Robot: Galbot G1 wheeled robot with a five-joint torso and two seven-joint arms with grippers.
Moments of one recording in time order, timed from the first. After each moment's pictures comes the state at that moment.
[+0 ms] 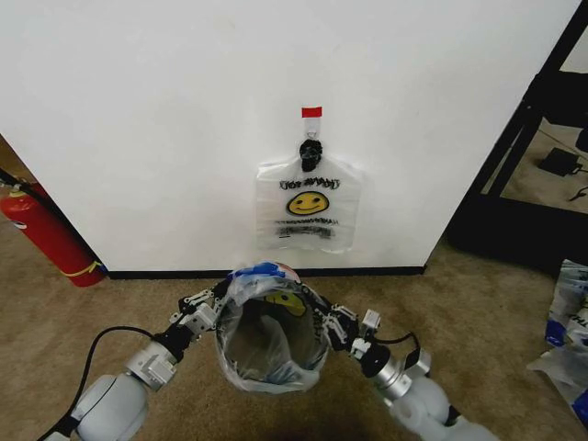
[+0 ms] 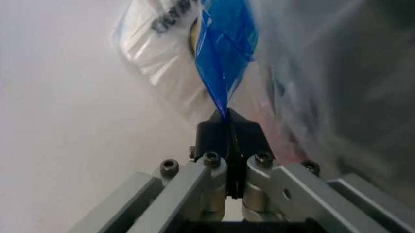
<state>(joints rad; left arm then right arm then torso) 1.50 -0.86 -0.44 -2.03 0.19 -0.22 0.07 -1.20 0.97 0.08 1.69 0.95 0.40 -0.78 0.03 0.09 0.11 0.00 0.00</state>
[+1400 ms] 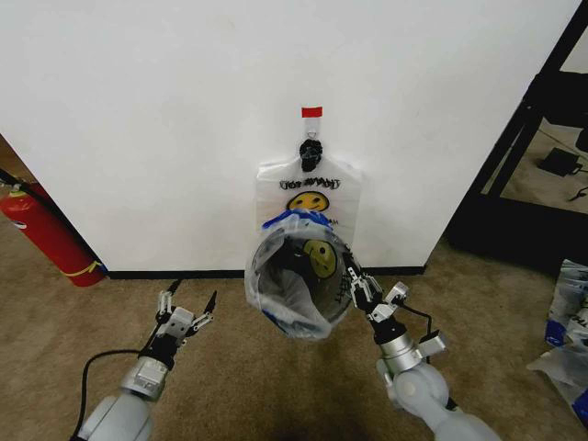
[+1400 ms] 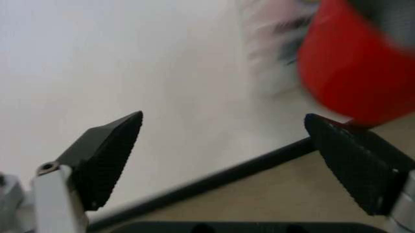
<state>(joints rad) 1.60 -1.00 -0.43 -1.95 -0.22 -0.24 -0.12 -1.23 1.13 0.10 1.75 1.16 0.51 -0.31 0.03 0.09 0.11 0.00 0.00</state>
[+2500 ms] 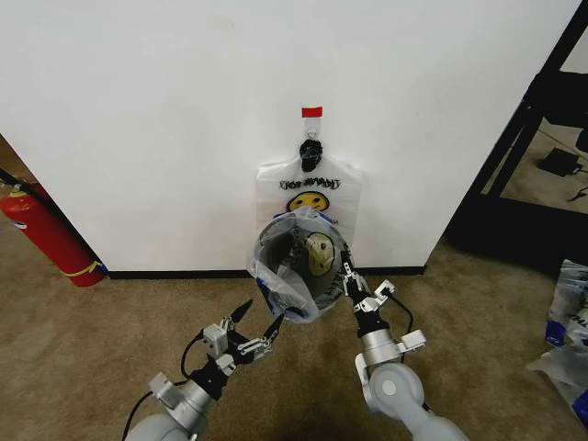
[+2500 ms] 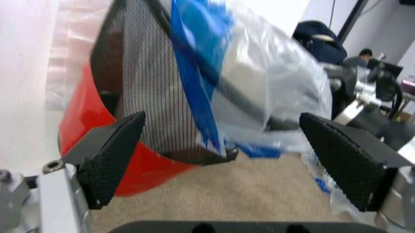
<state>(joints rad) 1.56 -1.05 -0.30 -1.97 -0.66 -0.24 0.34 -1.21 1.17 0.06 1.78 1.25 0.43 -0.19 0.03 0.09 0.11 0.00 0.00</state>
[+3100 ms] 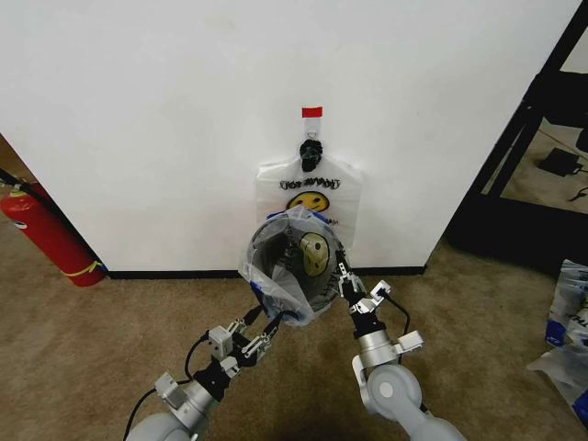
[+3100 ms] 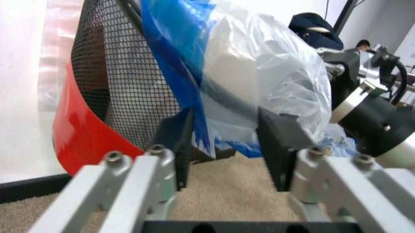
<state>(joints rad) 1.55 -1.06 -0.30 -1.96 -0.63 -0.23 0.36 -1.21 1.18 0.06 1.79 1.22 0.42 -0.20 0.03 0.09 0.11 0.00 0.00</state>
